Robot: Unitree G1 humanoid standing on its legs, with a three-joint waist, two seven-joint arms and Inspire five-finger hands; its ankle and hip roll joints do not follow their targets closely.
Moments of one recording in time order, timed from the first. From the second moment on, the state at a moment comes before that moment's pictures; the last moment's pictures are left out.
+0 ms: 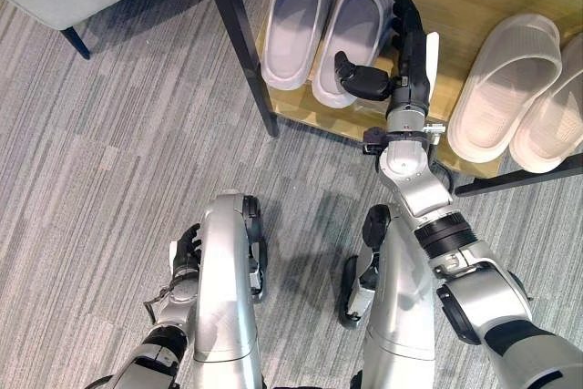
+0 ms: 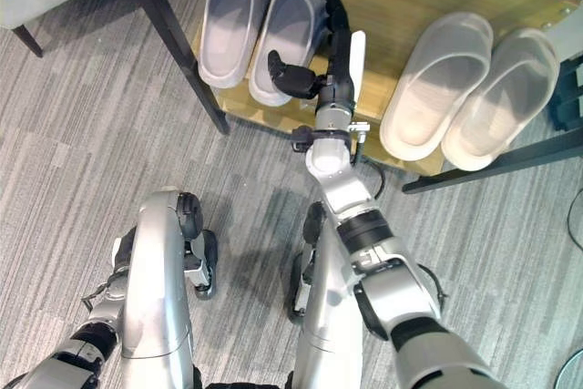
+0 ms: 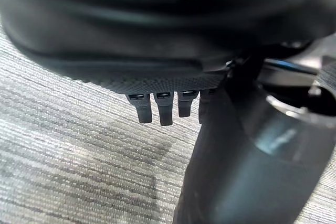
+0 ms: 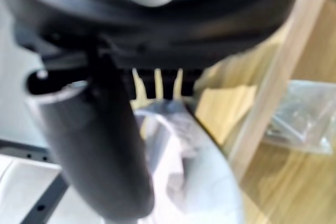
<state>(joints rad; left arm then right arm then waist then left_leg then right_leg) -0.35 0.33 -0.23 0.94 -0.47 -0.15 0.36 -0.94 -0.33 0.30 0.50 0.17 -0.08 -0.55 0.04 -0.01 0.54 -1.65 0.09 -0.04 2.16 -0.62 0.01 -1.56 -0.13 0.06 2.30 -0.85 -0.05</state>
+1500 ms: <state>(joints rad) -0.29 0.29 -0.15 0.92 -0.40 -0.15 0.36 -0.27 -0.38 -0.01 -0.29 -0.23 -0.12 -0.59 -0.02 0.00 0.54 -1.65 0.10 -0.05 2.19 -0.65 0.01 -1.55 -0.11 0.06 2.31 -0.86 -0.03</state>
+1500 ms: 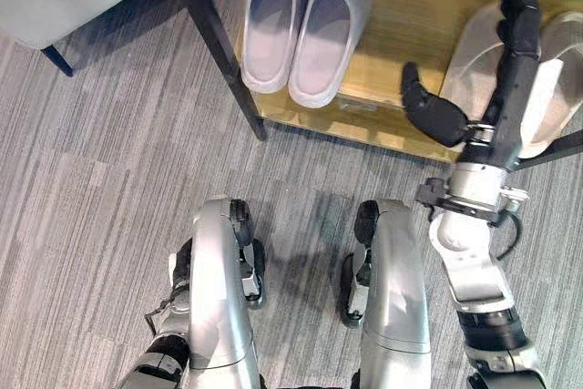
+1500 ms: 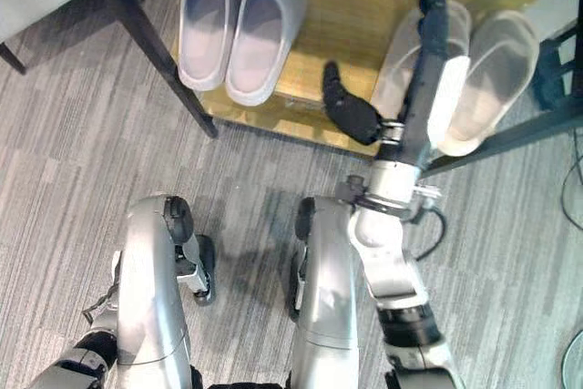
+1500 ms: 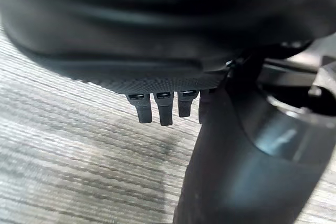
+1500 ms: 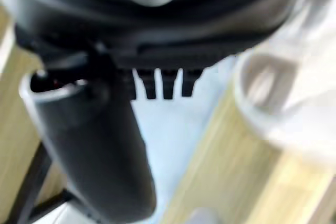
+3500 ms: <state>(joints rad) 0.06 0.39 -0.58 0.60 0.12 -0.27 0.01 0.12 -0.26 0.23 0.97 0.02 -0.17 -0.24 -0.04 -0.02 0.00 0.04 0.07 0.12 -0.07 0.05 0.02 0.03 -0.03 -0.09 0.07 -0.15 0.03</state>
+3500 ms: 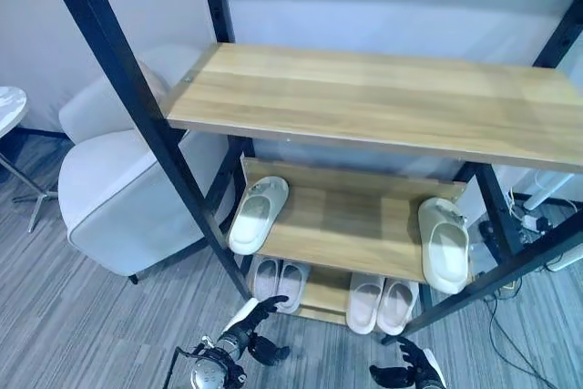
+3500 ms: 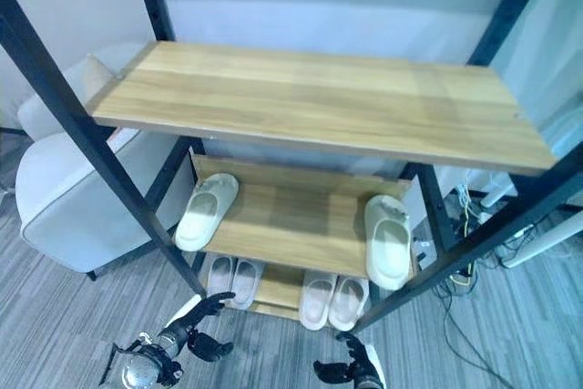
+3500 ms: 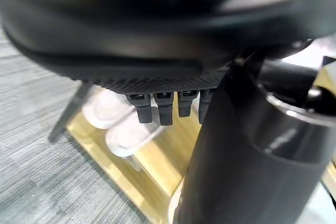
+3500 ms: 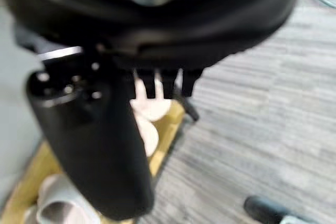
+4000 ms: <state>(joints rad) 0.01 0.26 -0.40 1.12 0.16 -0.22 0.10 0.04 -0.25 0.32 1.13 -0.02 -0.15 -0.19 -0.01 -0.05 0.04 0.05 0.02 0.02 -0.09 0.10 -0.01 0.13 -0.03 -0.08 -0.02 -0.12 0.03</state>
